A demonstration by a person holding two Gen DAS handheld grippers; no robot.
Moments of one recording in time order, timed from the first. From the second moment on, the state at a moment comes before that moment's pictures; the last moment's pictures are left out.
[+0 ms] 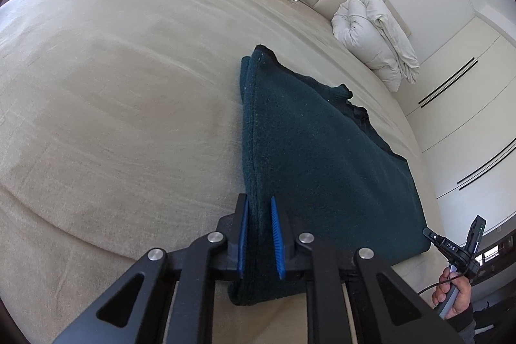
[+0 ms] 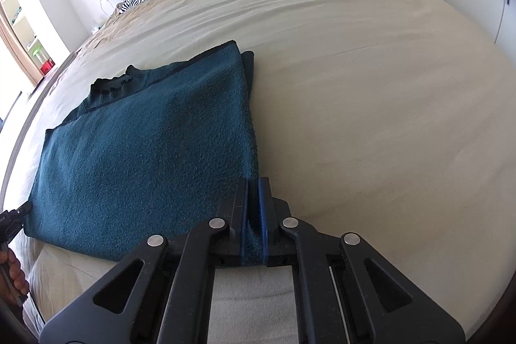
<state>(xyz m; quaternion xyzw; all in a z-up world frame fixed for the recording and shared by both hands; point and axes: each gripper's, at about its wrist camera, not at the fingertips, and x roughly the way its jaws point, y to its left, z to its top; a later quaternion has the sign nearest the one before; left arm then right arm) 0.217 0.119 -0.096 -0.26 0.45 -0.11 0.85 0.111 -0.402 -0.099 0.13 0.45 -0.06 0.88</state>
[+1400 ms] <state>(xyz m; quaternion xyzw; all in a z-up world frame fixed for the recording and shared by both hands) 0.189 0.125 -0.073 -0.23 0.43 -0.10 0.87 0.059 -0.422 -0.069 0.22 0.38 -0.06 0.90</state>
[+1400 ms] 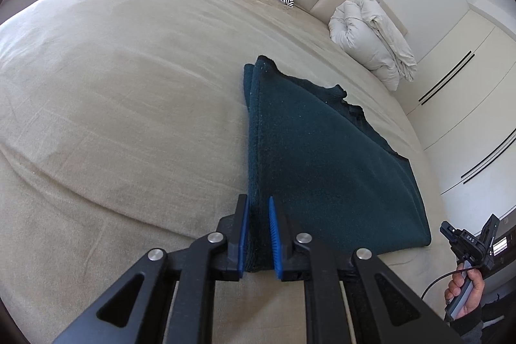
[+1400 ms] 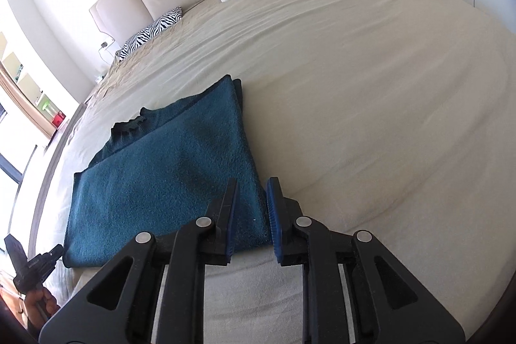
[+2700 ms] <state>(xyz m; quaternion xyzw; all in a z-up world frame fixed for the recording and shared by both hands) 0.360 0.052 -0.106 -0.18 0.42 -0.14 0.88 0.253 -0.395 -0.153 0.48 0.34 0.03 0.81</state>
